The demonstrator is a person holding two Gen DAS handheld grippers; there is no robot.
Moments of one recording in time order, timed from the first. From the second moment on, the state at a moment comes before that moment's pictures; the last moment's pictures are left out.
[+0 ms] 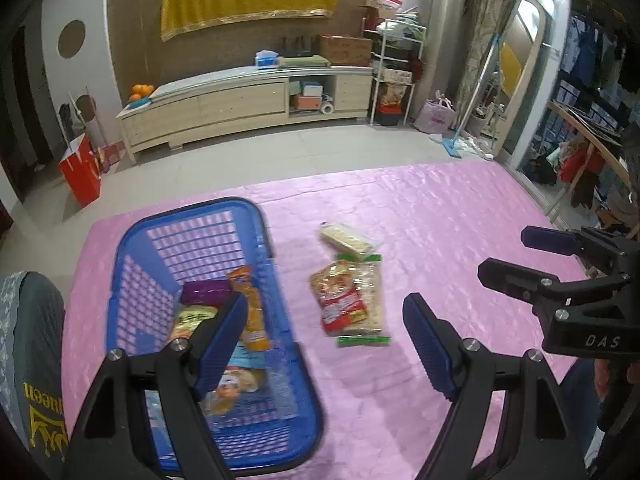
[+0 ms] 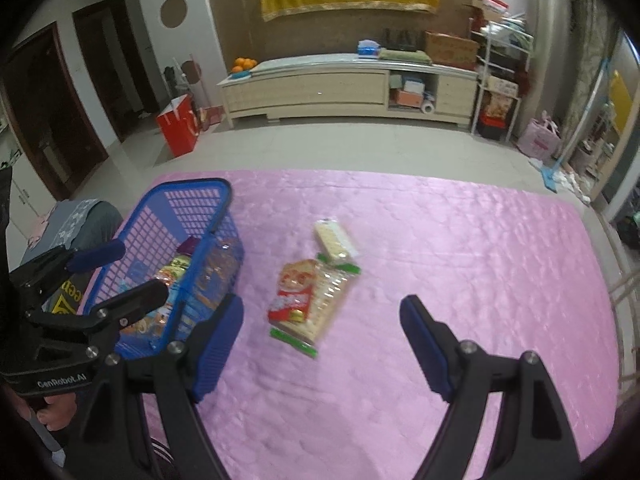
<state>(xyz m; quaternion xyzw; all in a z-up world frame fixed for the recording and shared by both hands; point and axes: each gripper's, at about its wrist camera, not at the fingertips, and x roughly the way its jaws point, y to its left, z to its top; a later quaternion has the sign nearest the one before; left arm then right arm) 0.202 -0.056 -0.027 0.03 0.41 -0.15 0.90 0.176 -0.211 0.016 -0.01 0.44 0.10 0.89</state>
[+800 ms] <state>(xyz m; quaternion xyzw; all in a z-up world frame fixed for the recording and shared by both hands) 0.254 -0.140 -0.121 0.07 0.44 -0.10 0.89 0.217 -0.281 -0.075 -0.03 0.49 0.05 0.87</state>
